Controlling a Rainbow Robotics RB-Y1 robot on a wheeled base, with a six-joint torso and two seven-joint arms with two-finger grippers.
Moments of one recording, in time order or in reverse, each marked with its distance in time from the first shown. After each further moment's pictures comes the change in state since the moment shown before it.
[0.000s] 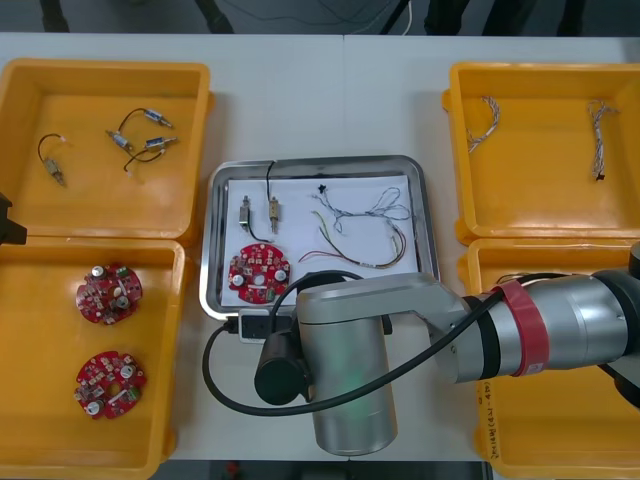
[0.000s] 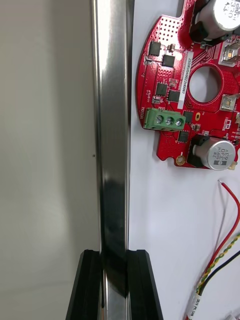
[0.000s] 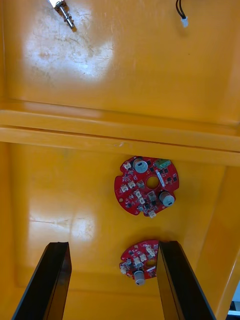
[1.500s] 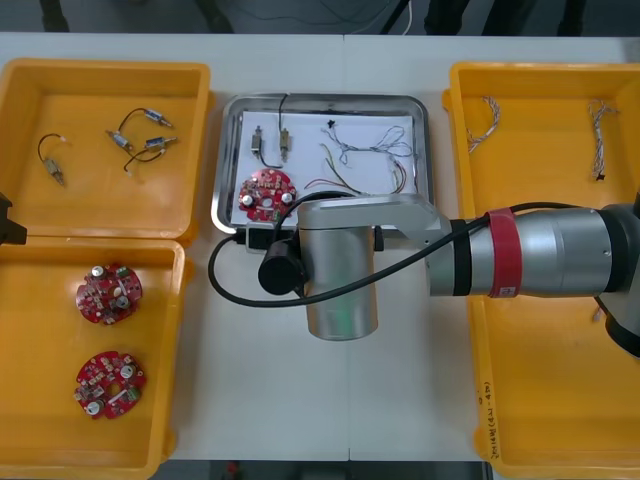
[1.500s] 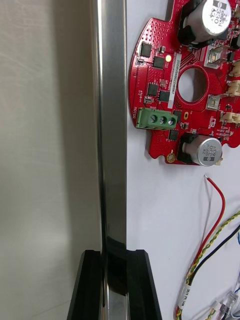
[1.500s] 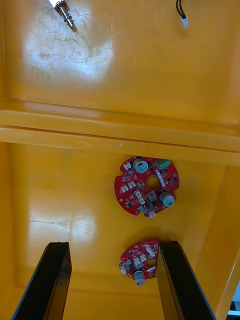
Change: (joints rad) right arm -0.178 0.000 -0.006 0.308 -0.021 -0.226 0.000; left arm 0.000 0.000 0.000 0.000 0.000 0.000 0.000
